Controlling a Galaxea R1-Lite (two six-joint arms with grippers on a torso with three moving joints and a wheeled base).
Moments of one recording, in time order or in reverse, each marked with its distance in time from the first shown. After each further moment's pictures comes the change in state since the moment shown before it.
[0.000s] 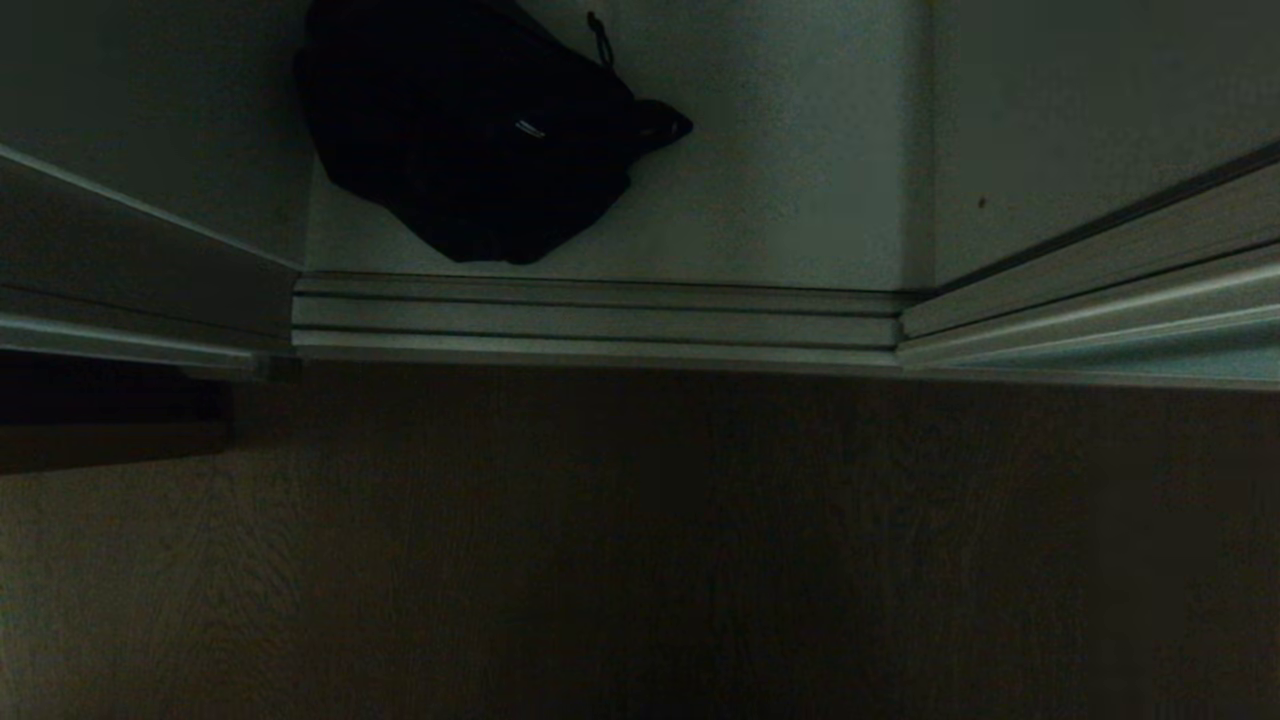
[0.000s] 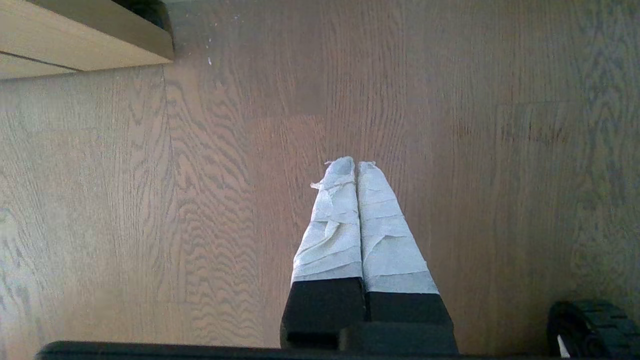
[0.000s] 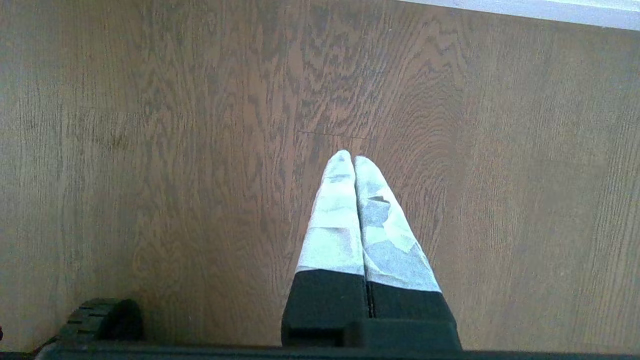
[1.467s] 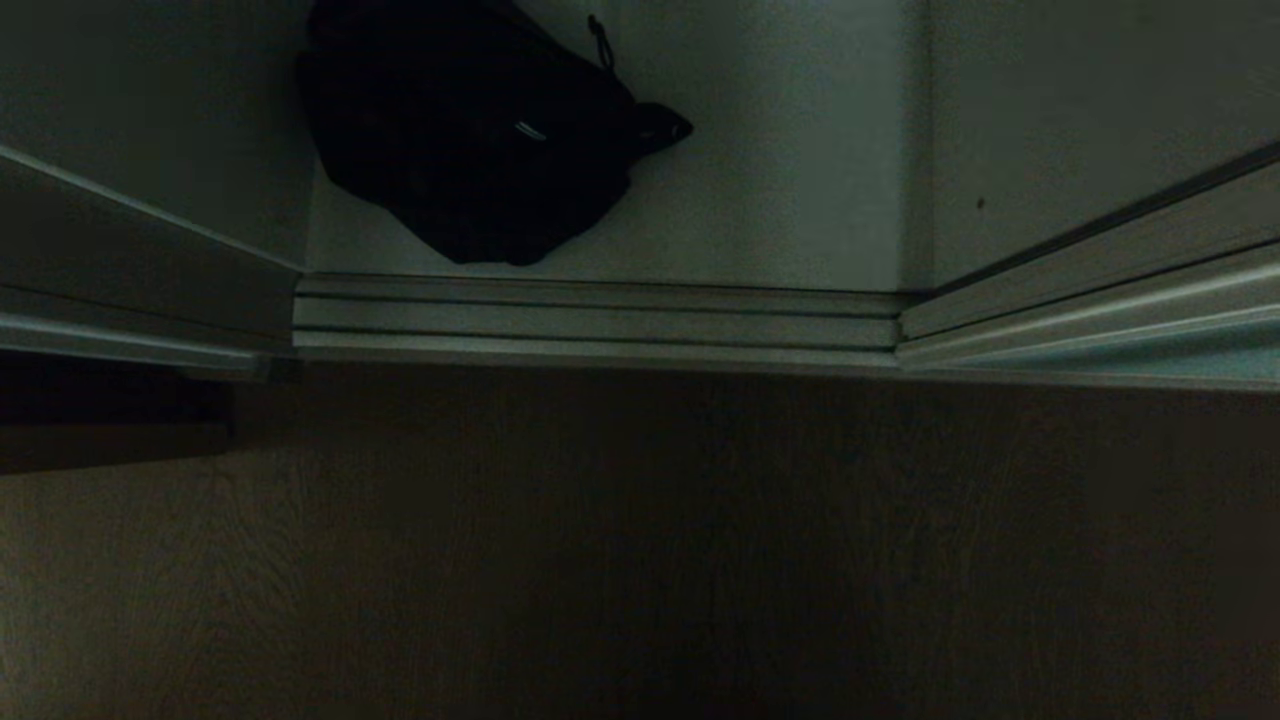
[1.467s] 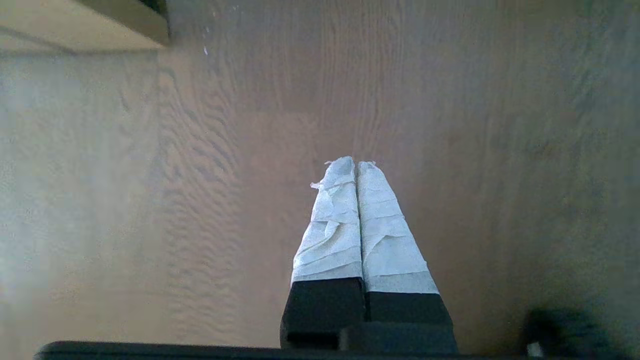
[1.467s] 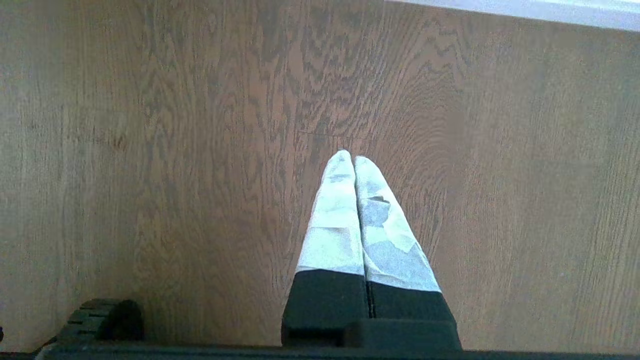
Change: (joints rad) left arm 0.000 0.002 0.000 -0.004 0.004 -0.093; right arm 0.000 0.000 0.000 -0.001 0.000 0.001
